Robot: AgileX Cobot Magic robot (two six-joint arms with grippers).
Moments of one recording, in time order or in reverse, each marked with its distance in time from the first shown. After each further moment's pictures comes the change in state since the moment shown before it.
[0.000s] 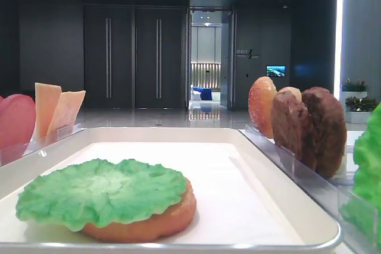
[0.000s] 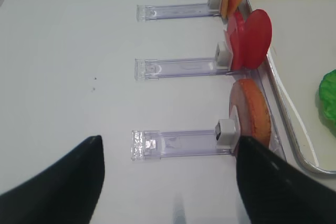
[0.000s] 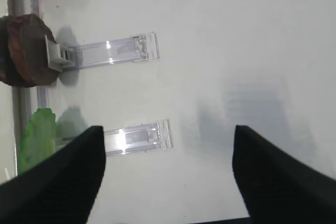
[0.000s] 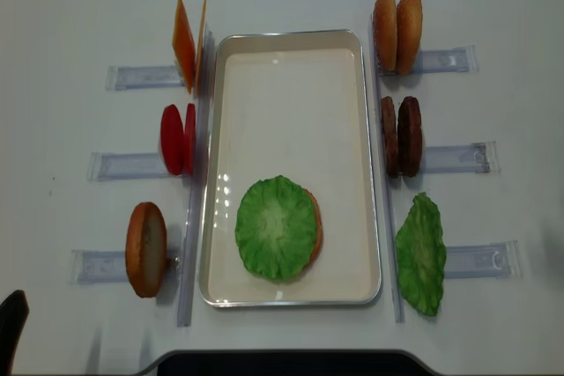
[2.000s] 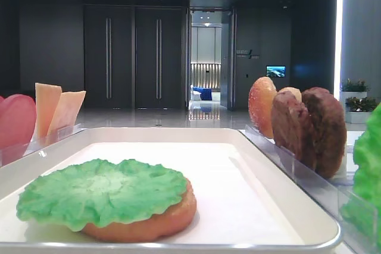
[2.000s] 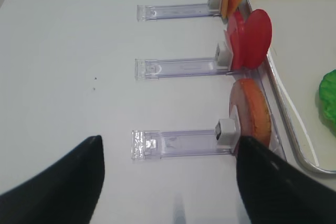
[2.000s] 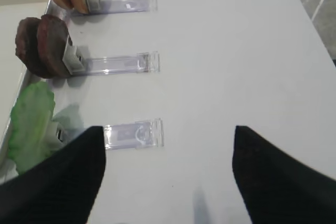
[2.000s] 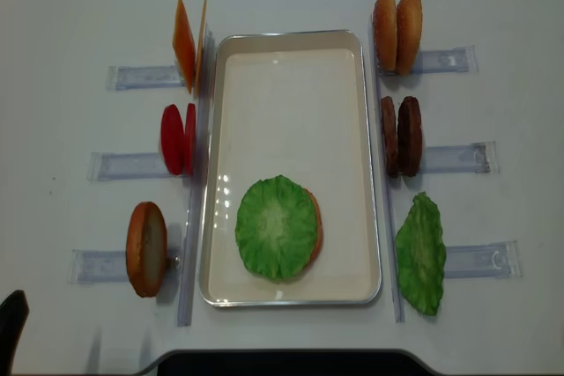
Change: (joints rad) left arm 0.000 0.000 0.000 0.000 0.000 0.000; right arm 0.000 -0.828 0.381 0.000 -0.001 -0.094
